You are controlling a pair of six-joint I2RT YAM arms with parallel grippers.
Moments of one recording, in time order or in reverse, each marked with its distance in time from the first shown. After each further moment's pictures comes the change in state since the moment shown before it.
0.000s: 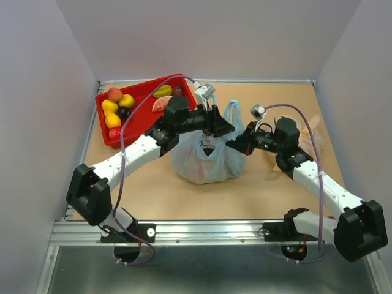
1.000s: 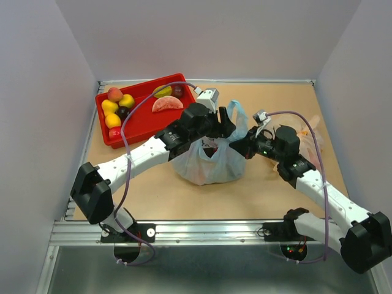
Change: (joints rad) left arm -0.162 -0.008 0.079 -0.292 -0.620 -0.007; right arm 0.068 -0.124 -0.065 -0.076 0.274 -0.052
